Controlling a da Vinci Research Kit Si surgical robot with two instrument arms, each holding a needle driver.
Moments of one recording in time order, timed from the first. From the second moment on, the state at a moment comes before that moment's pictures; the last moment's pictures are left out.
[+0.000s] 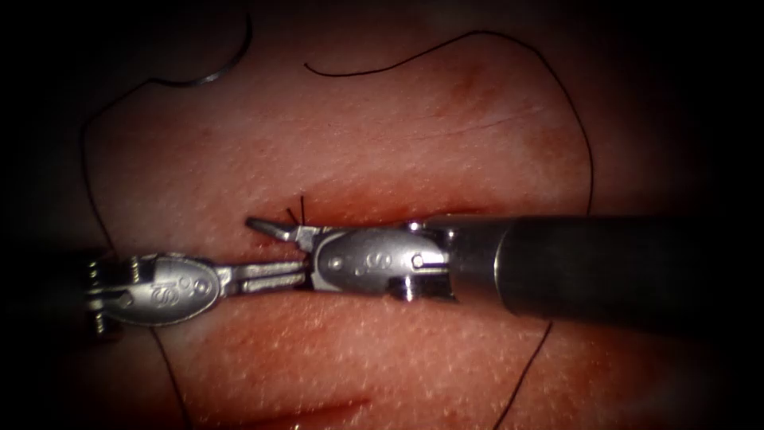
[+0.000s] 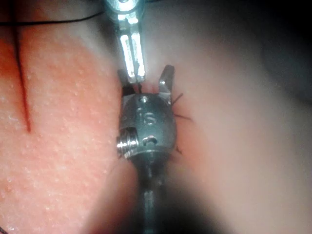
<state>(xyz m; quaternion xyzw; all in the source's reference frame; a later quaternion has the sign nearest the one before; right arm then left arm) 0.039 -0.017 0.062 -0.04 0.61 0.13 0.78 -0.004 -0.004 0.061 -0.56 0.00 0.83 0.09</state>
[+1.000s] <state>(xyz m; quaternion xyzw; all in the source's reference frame) 0.035 -0.017 0.061 -0.06 0.61 0.13 0.78 -0.002 -0.006 0.058 -0.56 0.00 0.82 0.09</state>
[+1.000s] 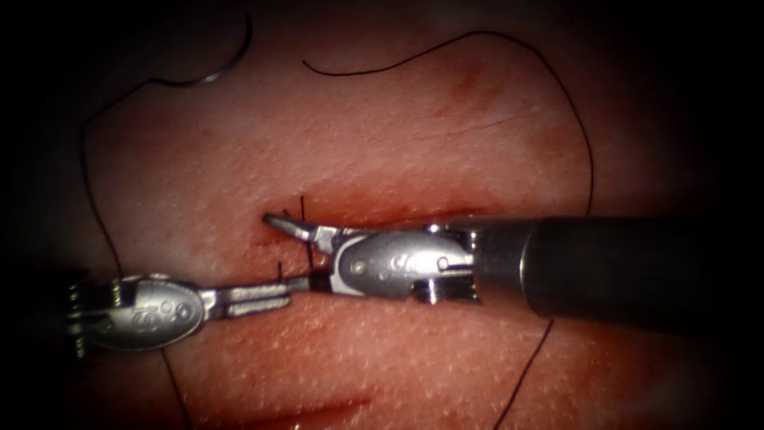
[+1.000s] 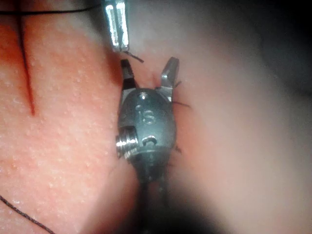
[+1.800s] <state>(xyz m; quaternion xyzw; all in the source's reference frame) 0.025 -0.016 0.058 -0.10 0.60 0.16 0.78 0.005 0.002 0.069 -0.43 0.11 0.89 0.13</state>
